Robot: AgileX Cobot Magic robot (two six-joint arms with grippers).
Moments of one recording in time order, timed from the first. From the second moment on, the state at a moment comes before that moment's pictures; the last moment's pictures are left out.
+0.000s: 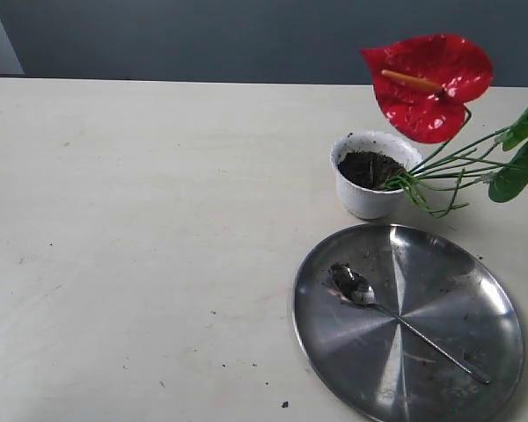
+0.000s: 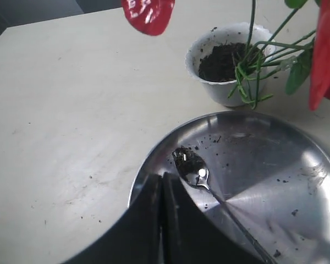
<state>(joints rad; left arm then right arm) -0.07 -0.01 0.00 0.21 0.26 -0.07 0.34 0.36 -0.44 0.28 0.71 0.14</state>
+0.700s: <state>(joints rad) -0.07 -0.01 0.00 0.21 0.26 -0.07 0.34 0.27 -0.43 -0.03 0.68 0.16</state>
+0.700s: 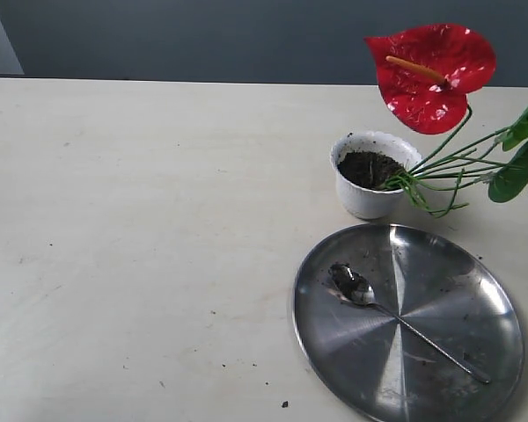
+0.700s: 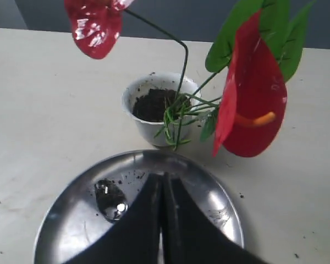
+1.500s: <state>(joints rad) -0.07 -0.01 0.00 0.21 0.26 -0.07 0.34 0.12 -0.24 -0.12 0.44 0.18</state>
